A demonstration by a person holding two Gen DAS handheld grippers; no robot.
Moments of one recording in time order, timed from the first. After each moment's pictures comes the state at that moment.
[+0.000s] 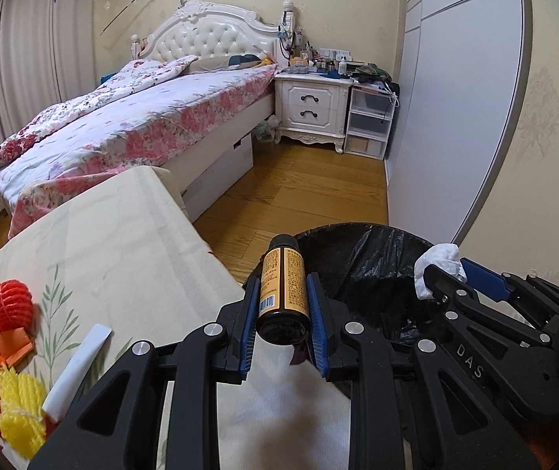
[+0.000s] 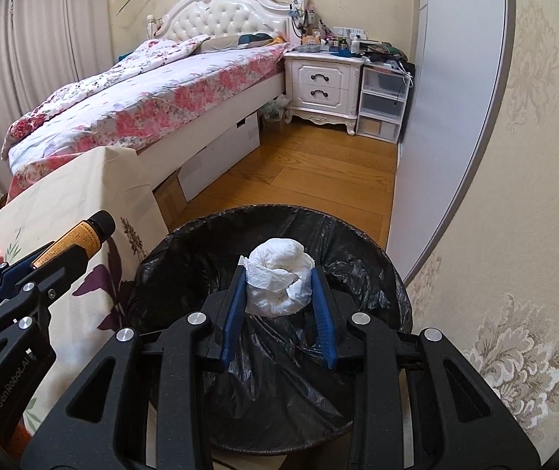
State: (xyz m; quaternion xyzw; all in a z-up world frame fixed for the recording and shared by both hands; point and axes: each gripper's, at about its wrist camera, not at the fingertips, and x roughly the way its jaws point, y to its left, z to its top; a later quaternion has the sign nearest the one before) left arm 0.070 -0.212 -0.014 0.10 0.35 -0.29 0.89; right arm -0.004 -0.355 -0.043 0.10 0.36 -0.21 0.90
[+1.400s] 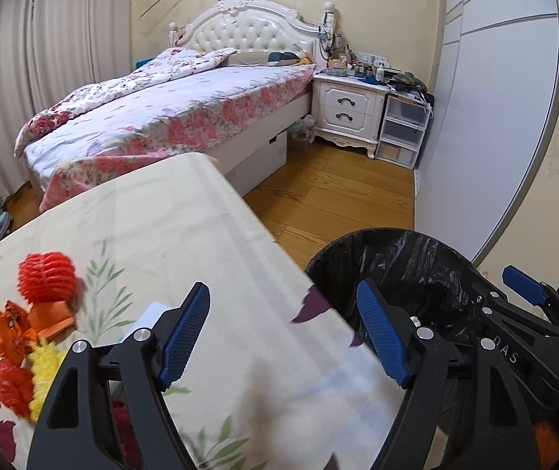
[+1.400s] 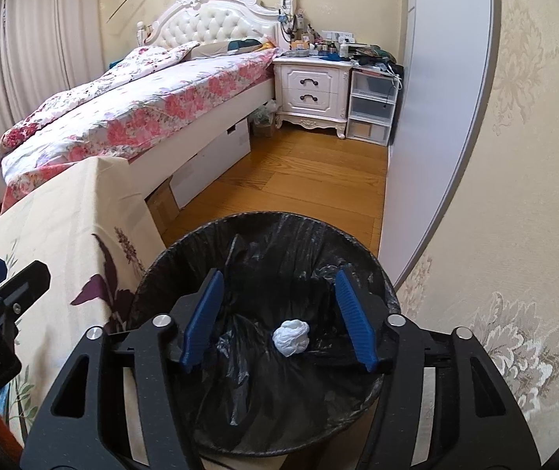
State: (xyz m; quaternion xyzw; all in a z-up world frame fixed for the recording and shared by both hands) left arm 0.077 -0.168 0.000 0.07 0.36 -0.22 0.90; right arm -0.005 -0.349 -0.031 0.10 0.35 -0.22 0.90
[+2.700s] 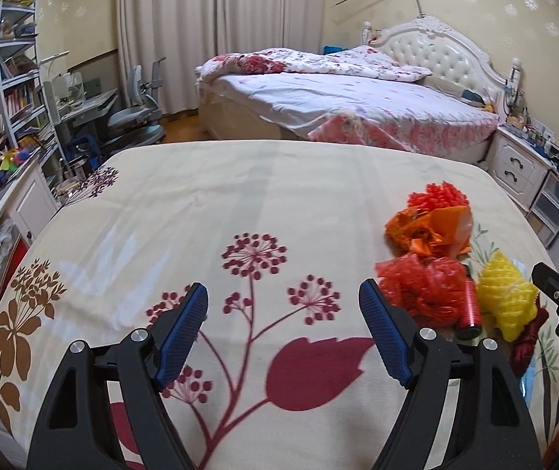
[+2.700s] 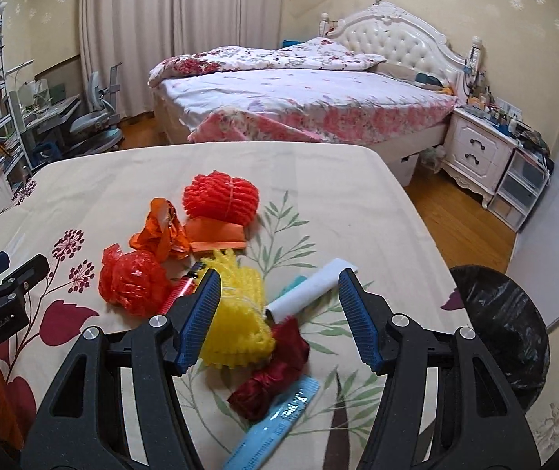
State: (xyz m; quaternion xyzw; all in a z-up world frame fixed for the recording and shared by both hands) left arm 0.041 0.143 -0.008 -0.03 0.37 0.07 0.93; right arm 0.031 -0.076 -0.003 -0.04 0.36 0.05 0.93
